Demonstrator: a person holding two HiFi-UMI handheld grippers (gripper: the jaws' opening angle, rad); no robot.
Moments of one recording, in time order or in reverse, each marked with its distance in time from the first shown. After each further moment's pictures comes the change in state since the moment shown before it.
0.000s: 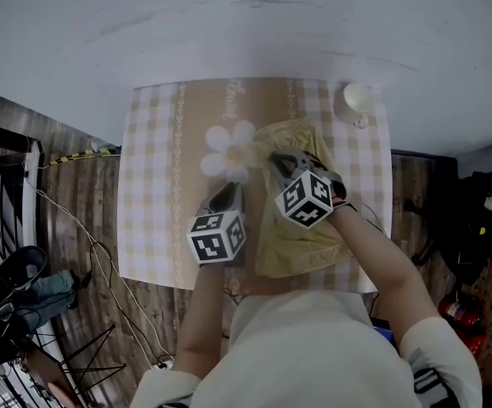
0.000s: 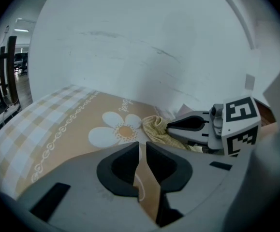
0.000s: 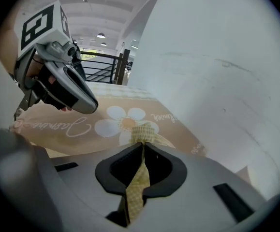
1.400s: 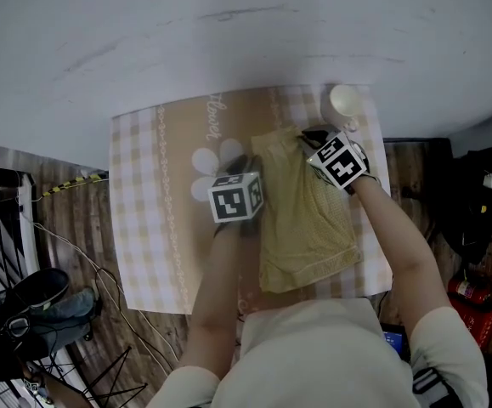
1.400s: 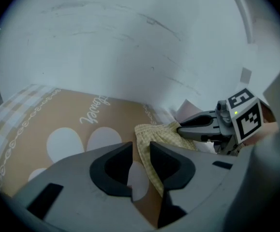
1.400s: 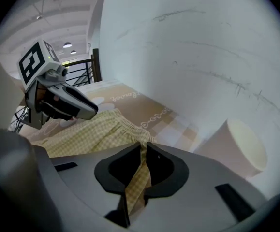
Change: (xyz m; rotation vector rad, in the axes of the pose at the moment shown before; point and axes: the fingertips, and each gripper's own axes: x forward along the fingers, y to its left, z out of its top) left arm 0.119 -0.040 0.047 0.088 0.106 -0.118; right arm 0.003 -0.113 -0.085 0.350 0.141 -0.014
